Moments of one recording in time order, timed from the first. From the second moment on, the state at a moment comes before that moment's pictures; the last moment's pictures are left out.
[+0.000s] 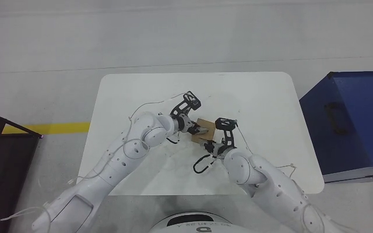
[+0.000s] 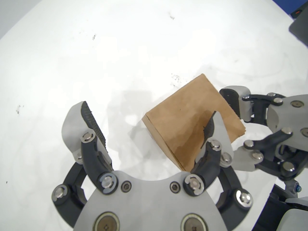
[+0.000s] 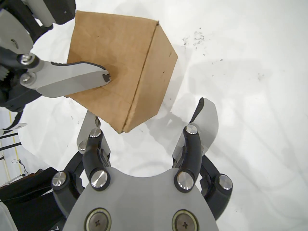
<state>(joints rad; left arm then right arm) 0.99 -1.25 -0.77 -1.41 0.92 -0.30 -0.65 -1.45 -1.04 0.89 -1.94 -0.63 0.70 0.57</state>
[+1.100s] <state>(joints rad) 1.42 -1.13 -1.29 -1.75 0.93 -0.29 -0.60 -1.43 -1.01 0.94 -2.09 -0.98 0.47 0.75</state>
